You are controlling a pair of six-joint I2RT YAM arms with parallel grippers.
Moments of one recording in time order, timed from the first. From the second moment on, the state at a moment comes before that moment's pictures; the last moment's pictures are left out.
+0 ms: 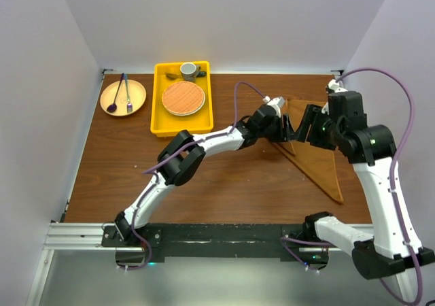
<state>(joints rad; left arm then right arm) -0.92 2.43 1.92 0.10 0.20 -0.86 0.24 1.04 1.50 -1.24 0.08 0.46</state>
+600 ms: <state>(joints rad) -0.70 2.38 1.86 0.23 0.36 -0.95 0.03 1.59 1.49 -1.05 -0.02 0.52</state>
